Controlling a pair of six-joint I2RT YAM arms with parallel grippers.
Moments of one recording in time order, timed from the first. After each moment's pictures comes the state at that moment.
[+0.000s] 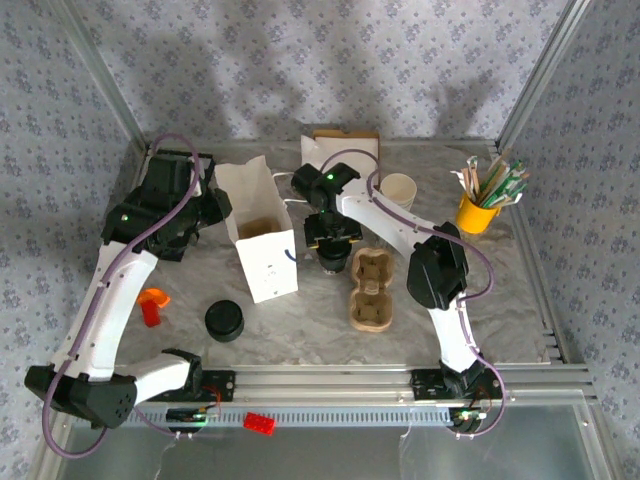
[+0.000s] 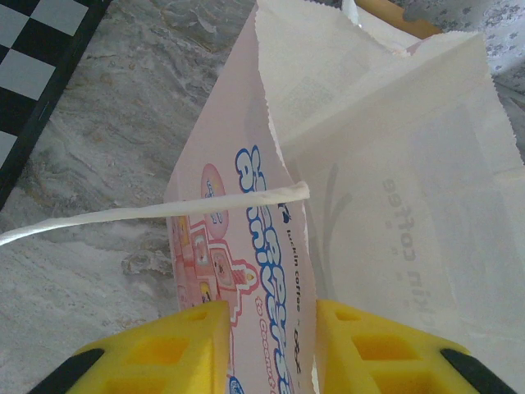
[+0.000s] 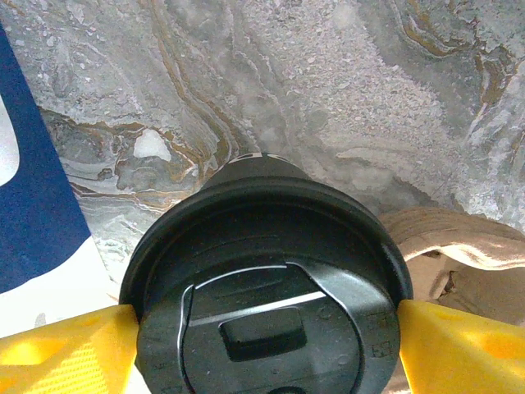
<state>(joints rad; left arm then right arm) -0.30 1.16 1.41 -1.01 0.02 -0.56 0.76 2.09 1.99 -1.37 0.10 0.60</state>
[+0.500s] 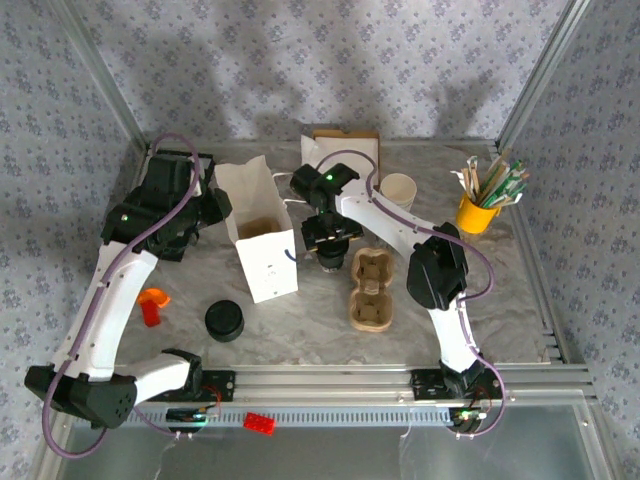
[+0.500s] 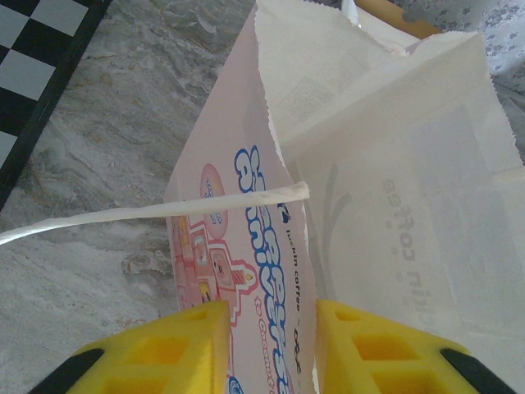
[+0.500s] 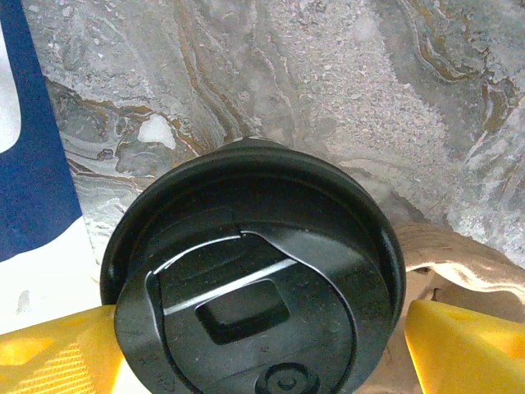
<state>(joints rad) -0.30 1.16 1.41 -1.01 0.02 -0.56 0.77 2.09 1.99 -1.37 0.10 0.47</state>
